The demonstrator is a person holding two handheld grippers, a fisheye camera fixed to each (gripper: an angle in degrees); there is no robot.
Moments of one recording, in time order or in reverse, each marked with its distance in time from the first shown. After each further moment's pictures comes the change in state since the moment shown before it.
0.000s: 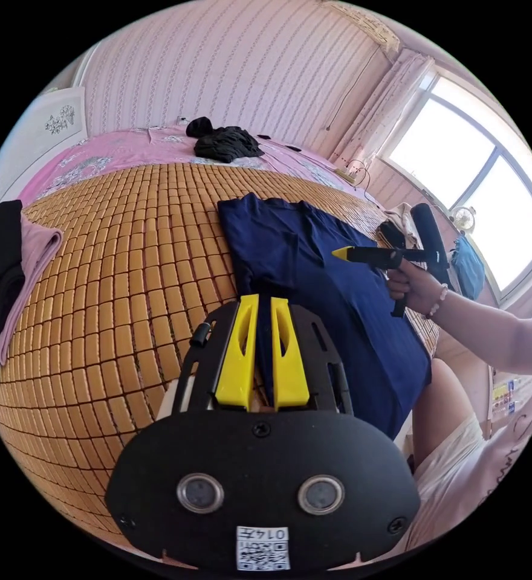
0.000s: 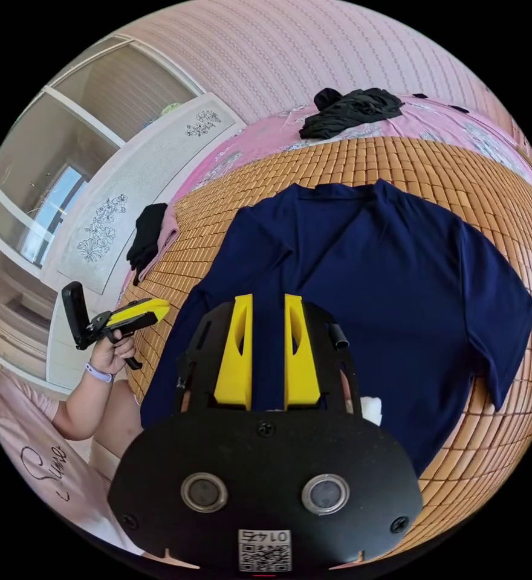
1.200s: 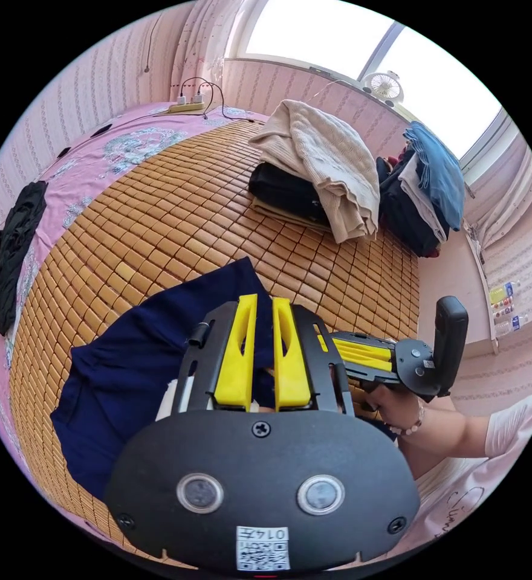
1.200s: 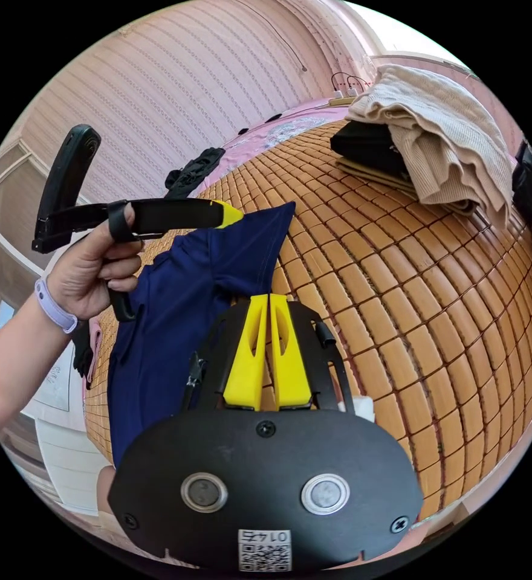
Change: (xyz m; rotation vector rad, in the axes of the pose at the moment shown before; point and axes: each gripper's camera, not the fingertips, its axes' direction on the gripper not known) left arm 0.372 -0.253 0.294 -0.364 0.167 0.616; right arm 0.131 0.080 -0.246 0.341 0.251 0.504
